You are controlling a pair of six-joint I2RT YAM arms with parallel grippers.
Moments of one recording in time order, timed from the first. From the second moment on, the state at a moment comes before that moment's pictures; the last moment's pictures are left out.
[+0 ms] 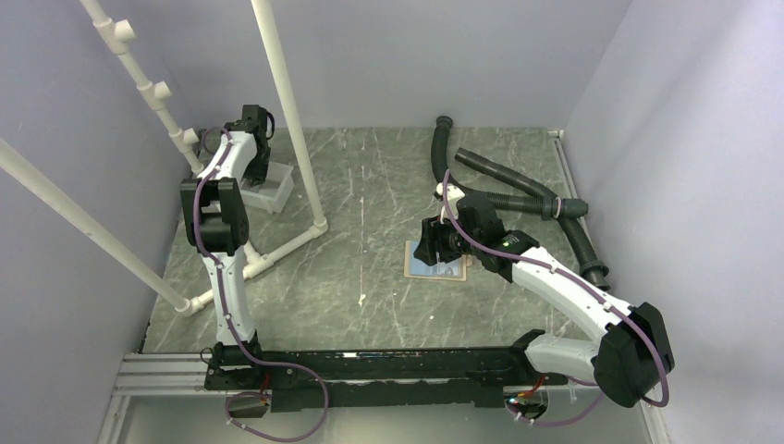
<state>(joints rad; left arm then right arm) 0.03 2.27 1.98 -0.86 -0.45 0.13 0.58 1.16 0.79 -0.32 -0.24 0.29</state>
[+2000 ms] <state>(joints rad) 0.01 1.76 1.84 -1.07 -0.32 -0.16 0.58 1.23 0.79 -0.32 -0.24 0.30</state>
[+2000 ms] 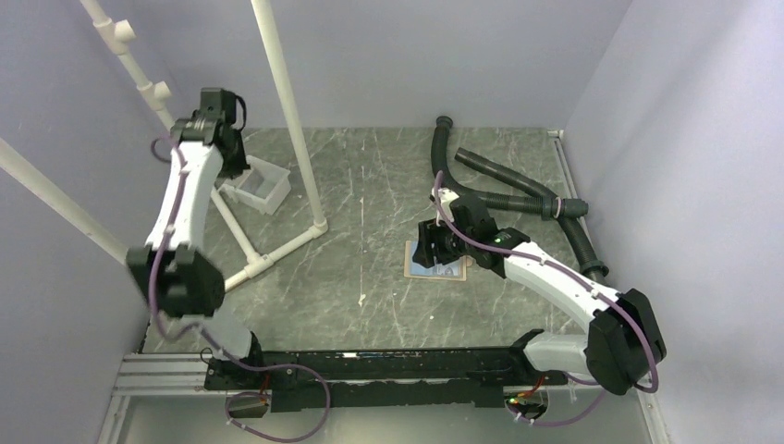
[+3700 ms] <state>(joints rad) -0.66 2.09 1.18 0.10 0.87 -0.87 0.23 1.47 0.70 -0.24 -0.30 0.44</state>
